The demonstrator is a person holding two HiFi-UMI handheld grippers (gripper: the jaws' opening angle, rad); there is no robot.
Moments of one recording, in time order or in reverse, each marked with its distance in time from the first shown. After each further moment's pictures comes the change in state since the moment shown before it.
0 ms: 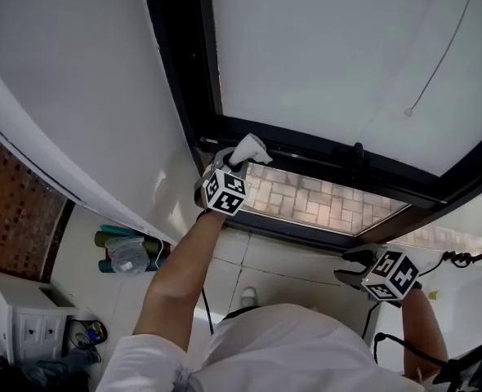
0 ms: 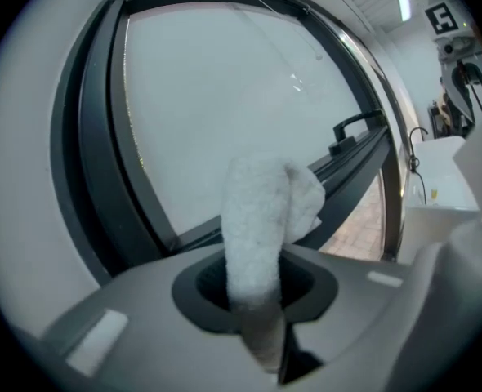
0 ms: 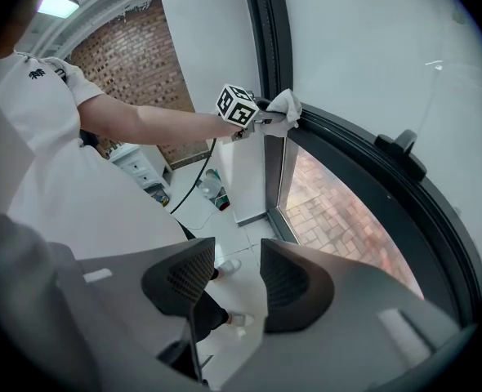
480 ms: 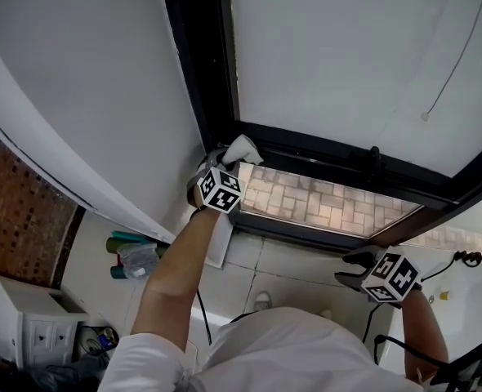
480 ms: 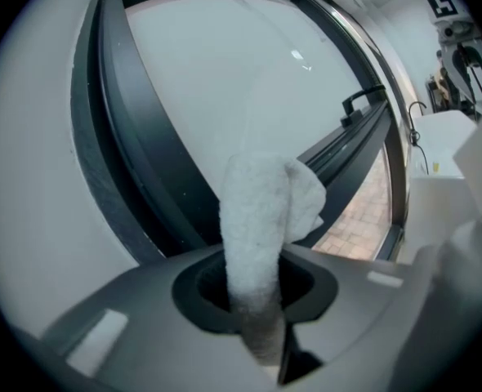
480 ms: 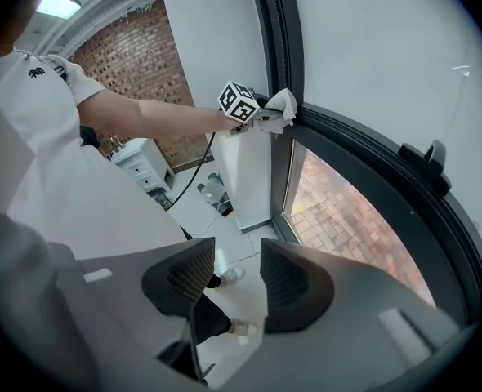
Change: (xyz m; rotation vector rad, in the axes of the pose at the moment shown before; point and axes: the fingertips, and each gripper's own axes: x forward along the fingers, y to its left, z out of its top) left arm -0.013 0.063 -0.041 0.091 0.096 0.038; right arm 0.031 0.018 0.029 -0.007 -0.019 0.016
